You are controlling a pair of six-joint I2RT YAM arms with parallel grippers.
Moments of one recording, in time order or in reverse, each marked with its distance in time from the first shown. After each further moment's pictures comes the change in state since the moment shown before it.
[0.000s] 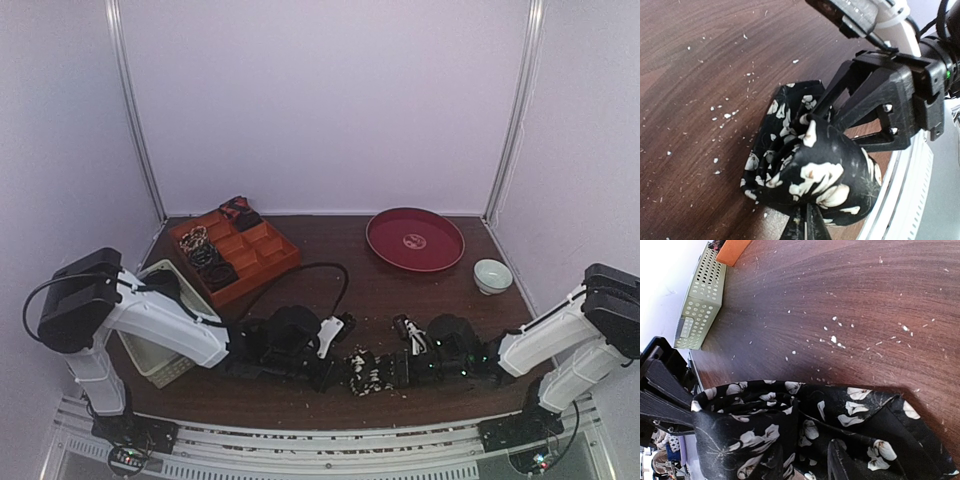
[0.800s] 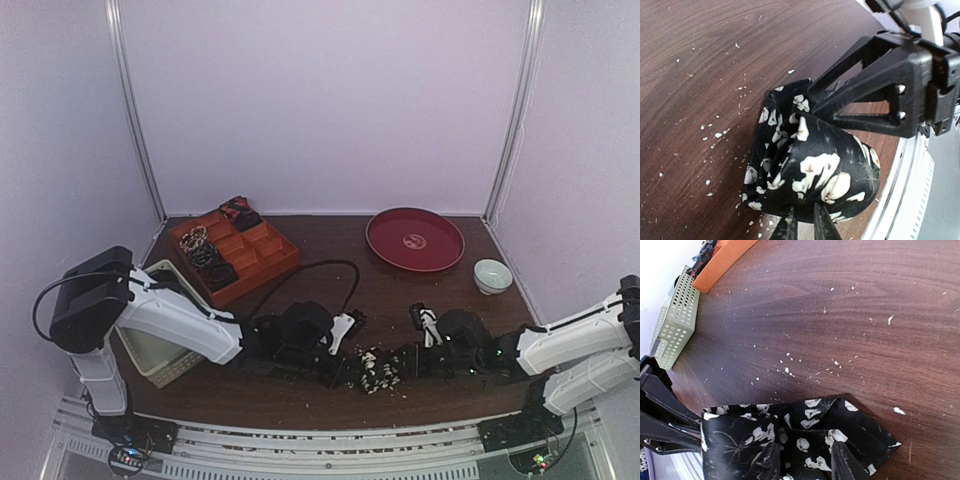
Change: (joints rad) left arm -0.002 0.066 0.093 -0.034 0.001 0.003; right arm -0.008 -0.198 0.010 -0.262 0.235 -0.105
